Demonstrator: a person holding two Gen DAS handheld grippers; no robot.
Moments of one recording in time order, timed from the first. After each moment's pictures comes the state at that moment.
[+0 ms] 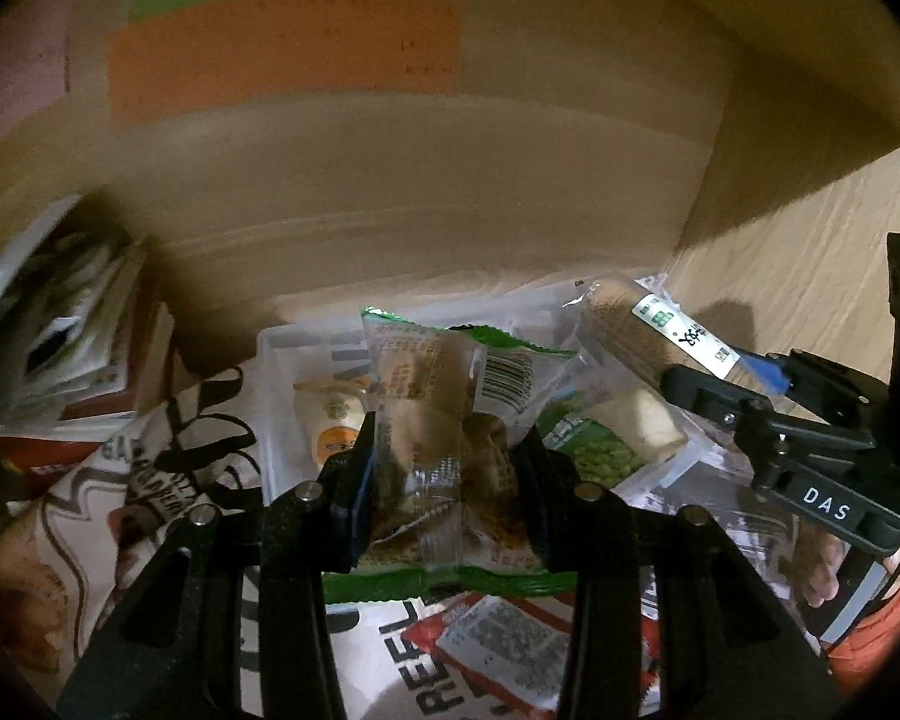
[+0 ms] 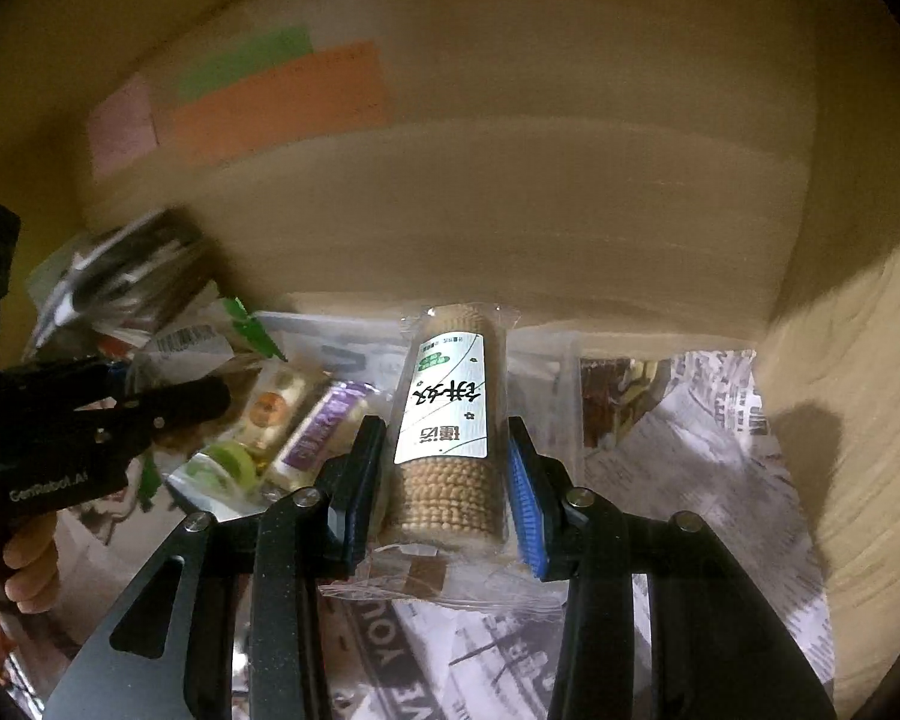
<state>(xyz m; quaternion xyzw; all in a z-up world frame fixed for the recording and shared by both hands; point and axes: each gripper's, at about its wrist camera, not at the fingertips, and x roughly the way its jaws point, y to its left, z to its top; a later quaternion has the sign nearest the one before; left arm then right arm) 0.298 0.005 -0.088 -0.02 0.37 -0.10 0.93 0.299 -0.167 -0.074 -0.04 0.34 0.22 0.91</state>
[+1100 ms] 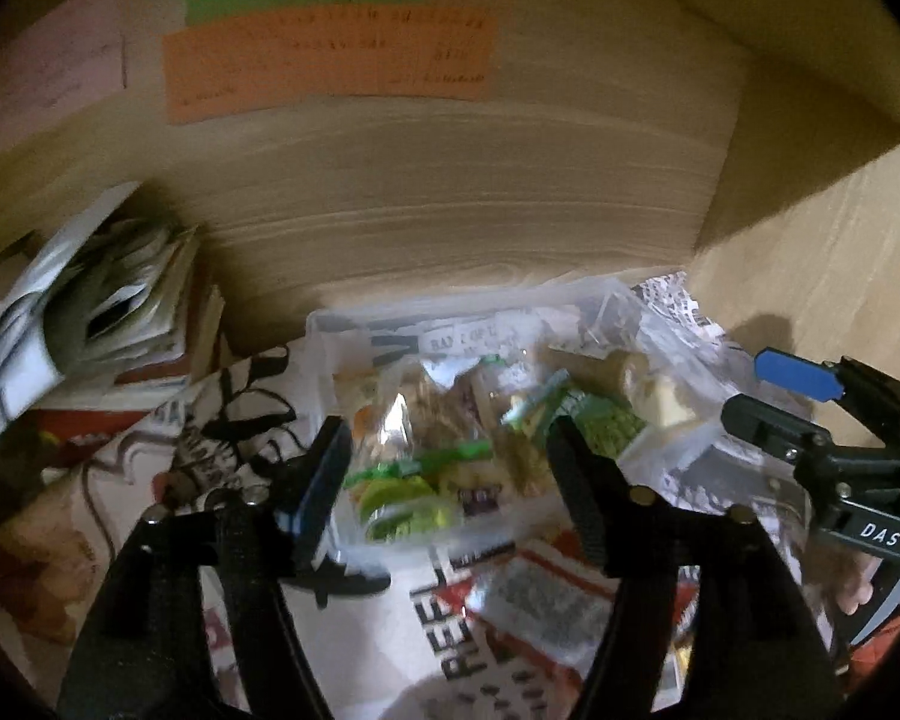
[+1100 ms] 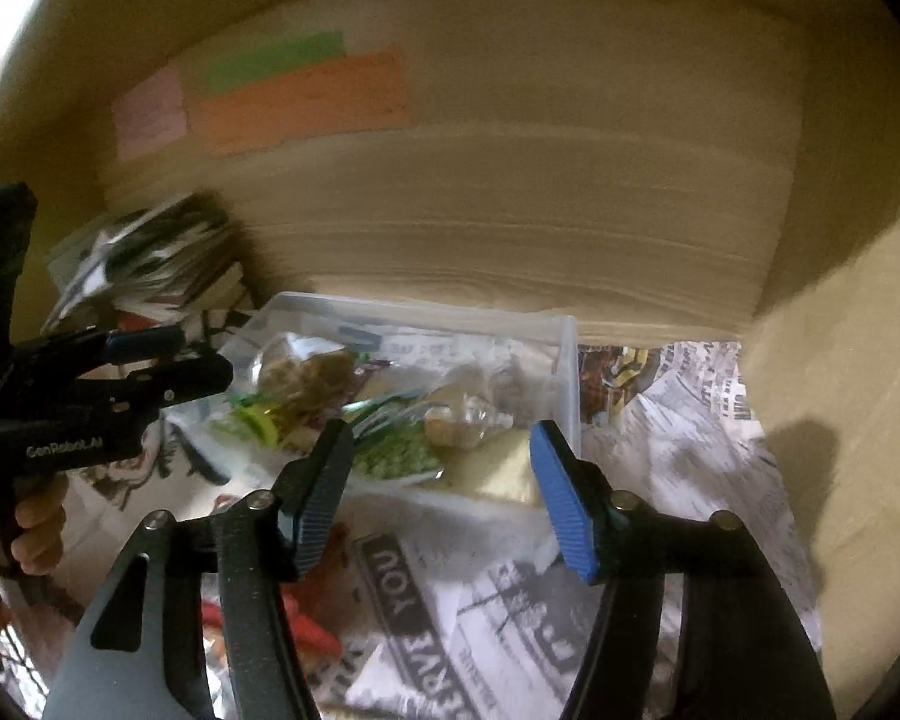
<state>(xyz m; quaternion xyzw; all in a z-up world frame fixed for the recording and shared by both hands) 0.264 0.014 -0.078 -0.02 0.36 -0.06 0.93 0.261 -0.176 -0.061 -0.05 0.33 0.23 0.91</state>
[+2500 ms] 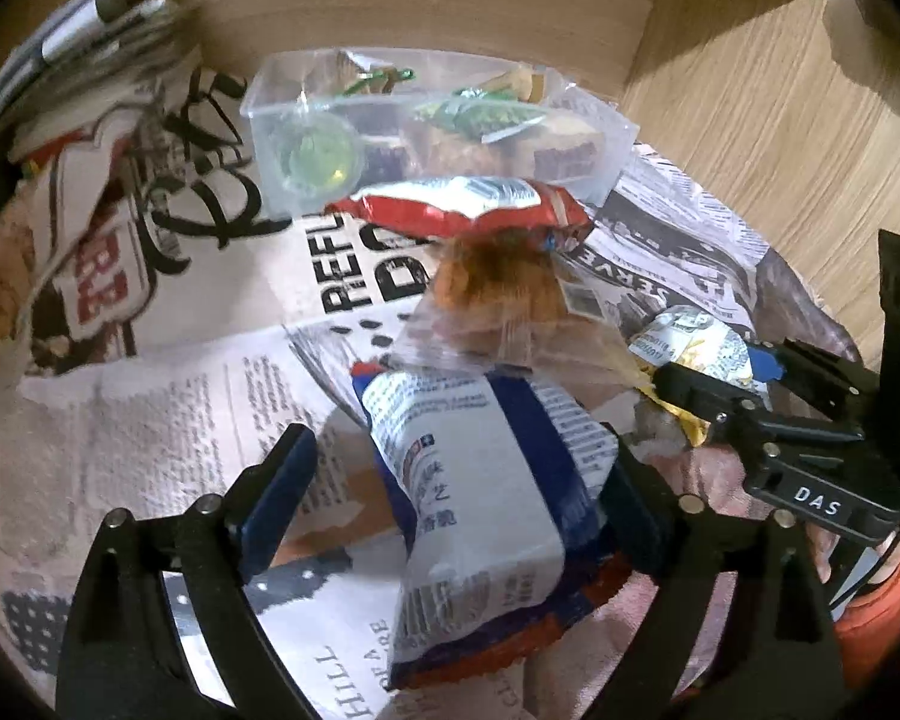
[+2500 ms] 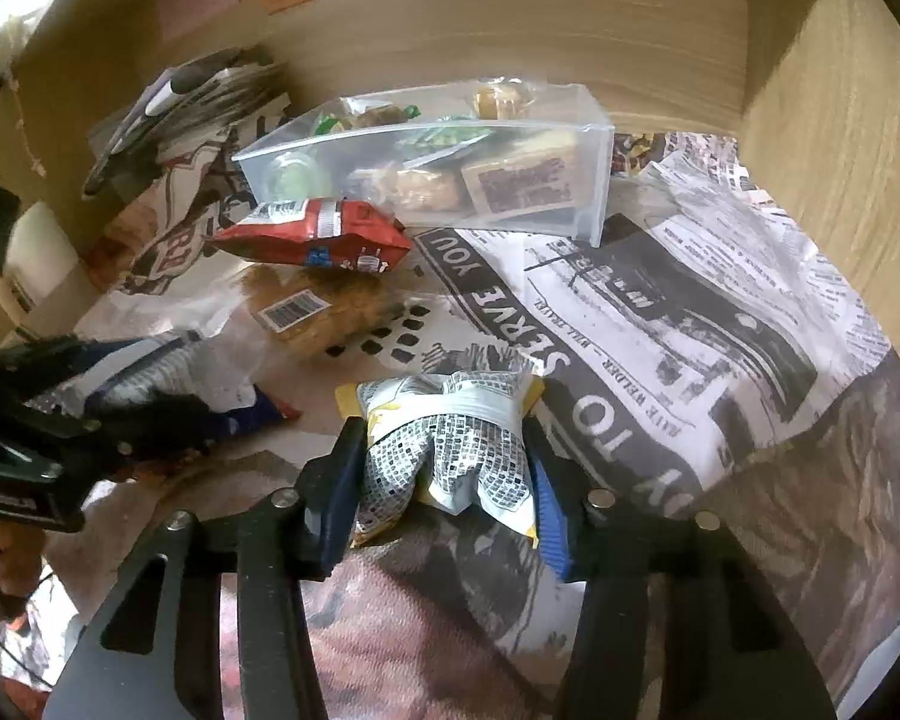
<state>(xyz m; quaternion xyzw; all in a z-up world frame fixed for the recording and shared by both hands) 0.132 -0.020 -0.171 -0.05 0.46 -0.10 0.88 0.149 -0.195 -0.152 -0.04 0.42 0.23 0.88</state>
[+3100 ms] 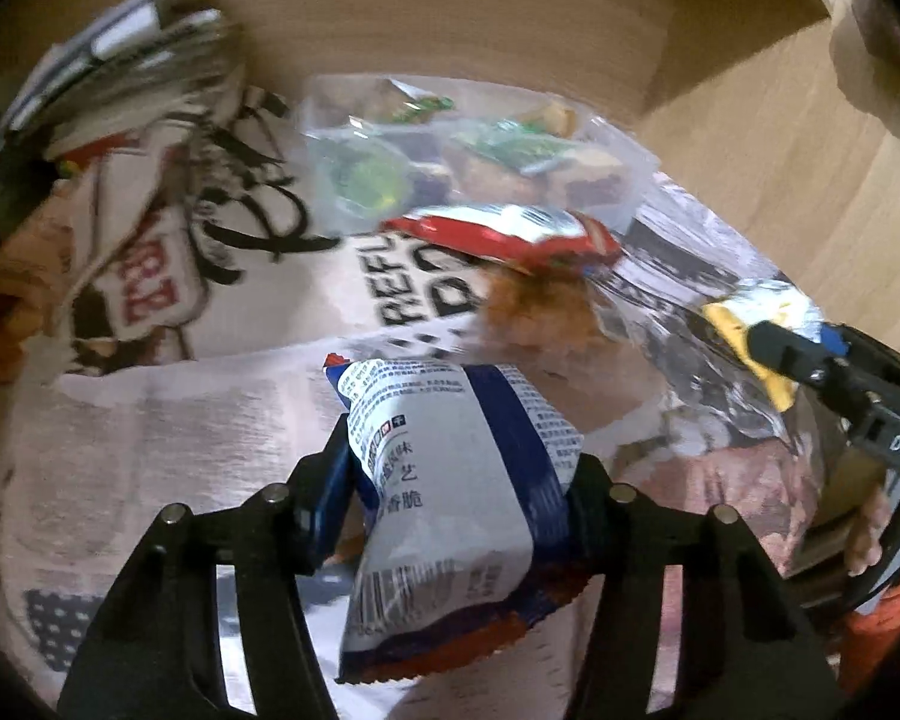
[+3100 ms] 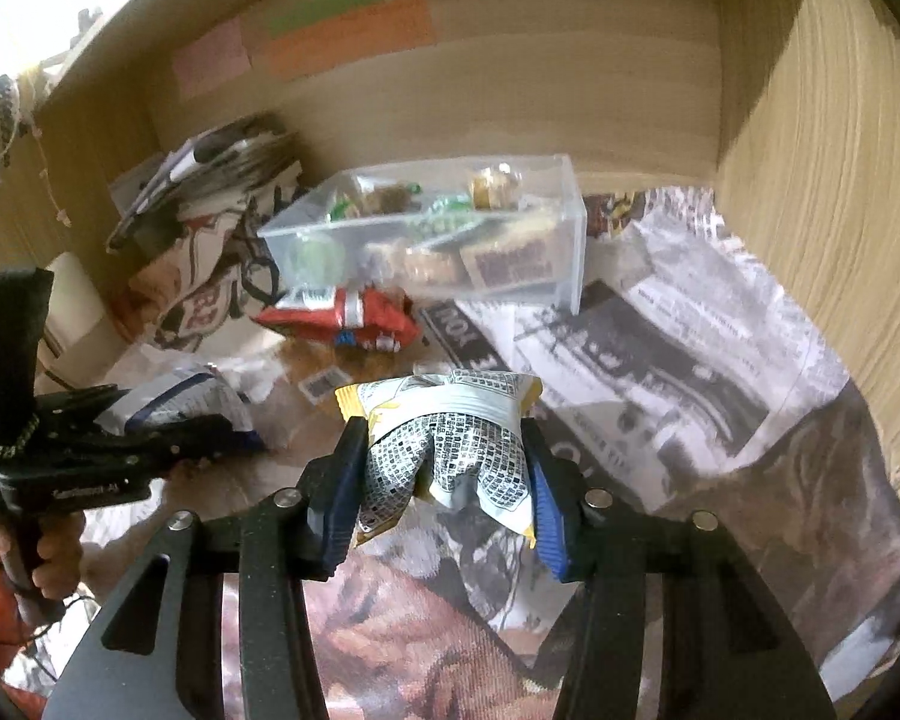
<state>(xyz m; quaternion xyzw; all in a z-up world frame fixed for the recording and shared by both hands) 0.116 0.013 -0.163 -0.04 0.42 -0.07 0.90 0.137 -0.205 -0.110 -0.02 0.37 0.23 0.90</state>
